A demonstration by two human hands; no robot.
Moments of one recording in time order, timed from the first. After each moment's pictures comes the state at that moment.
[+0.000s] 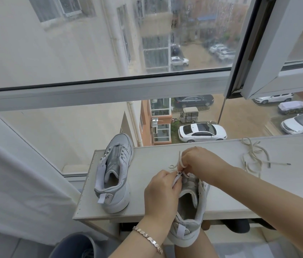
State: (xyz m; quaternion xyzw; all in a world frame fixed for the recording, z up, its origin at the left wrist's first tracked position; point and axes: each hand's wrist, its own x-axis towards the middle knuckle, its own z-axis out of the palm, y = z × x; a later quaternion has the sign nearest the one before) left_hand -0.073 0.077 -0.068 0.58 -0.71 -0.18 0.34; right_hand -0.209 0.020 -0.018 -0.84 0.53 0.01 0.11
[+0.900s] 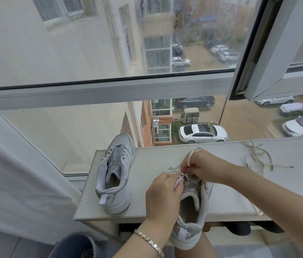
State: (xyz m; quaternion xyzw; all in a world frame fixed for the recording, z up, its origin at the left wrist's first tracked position) left_hand -0.073 0.079 -0.074 0.57 -0.71 -0.17 0.37; right_hand -0.220 0.015 -0.032 -0.81 0.52 -0.09 0.27
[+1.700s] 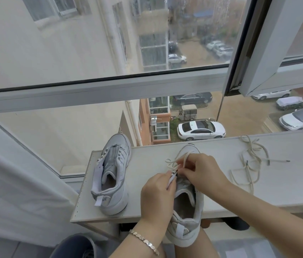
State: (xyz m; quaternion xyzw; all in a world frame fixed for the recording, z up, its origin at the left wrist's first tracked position) left_hand -0.066 0.073 -0.083 0.54 -0.73 -0.11 0.40; right_hand -0.201 0.045 -0.048 -0.66 0.63 -0.30 0.28
